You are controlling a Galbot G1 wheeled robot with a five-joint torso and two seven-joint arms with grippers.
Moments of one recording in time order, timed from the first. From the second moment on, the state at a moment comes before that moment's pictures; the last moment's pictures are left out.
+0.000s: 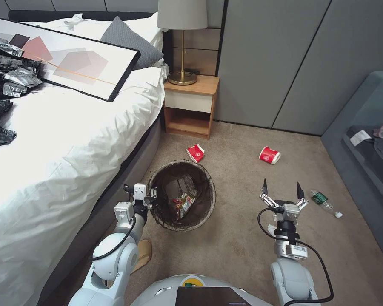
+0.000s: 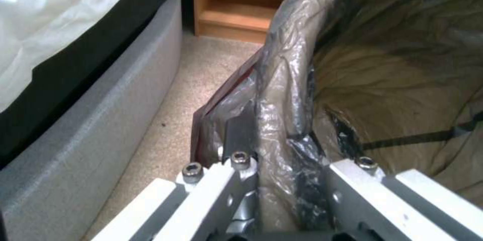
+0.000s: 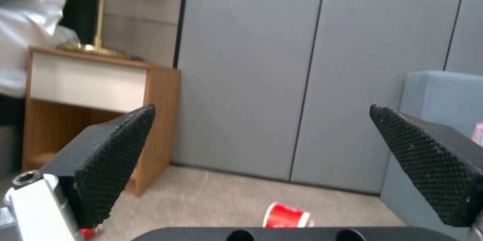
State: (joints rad) left arm 1.53 -1.41 -0.39 -2.24 -0.25 0.48 -0.11; right arm -1.60 1.53 0.73 1.87 -0.06 0.56 0.12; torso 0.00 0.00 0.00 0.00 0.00
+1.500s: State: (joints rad) left arm 1.53 -1.41 -0.39 -2.24 -0.25 0.48 -0.11; right arm -1.53 1.44 0.79 1.63 0.10 -0.12 0.09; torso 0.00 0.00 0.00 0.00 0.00
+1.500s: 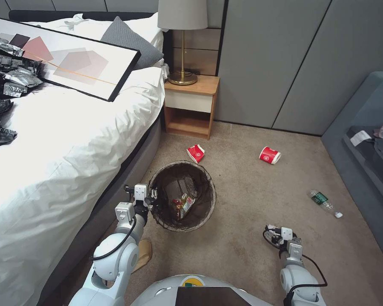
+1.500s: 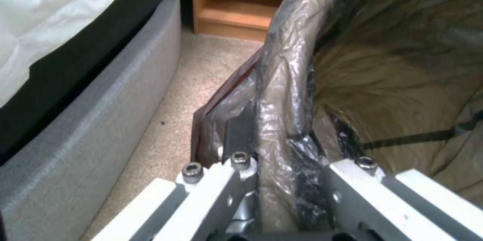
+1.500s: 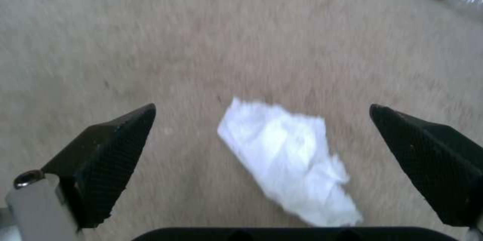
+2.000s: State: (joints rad) left arm 1.53 -1.40 -0.39 -2.23 -0.24 0.48 -0.11; right arm -1.45 1.41 0.80 1.40 0.12 -0.13 0.06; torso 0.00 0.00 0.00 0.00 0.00
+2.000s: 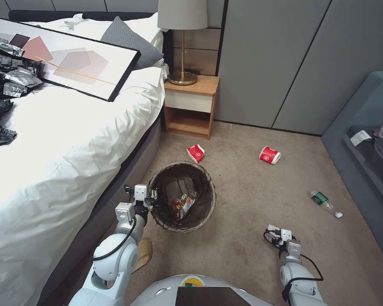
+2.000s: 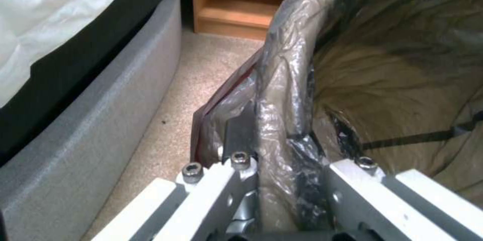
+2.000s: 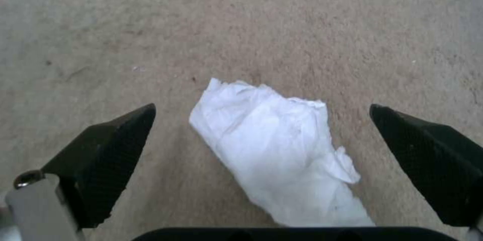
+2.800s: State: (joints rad) left arm 1.53 -1.40 -0.39 -2.24 -0.24 0.48 -0.11; right arm -1.34 1.40 0.83 1.15 0.14 -0.07 0.05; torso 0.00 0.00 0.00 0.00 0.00
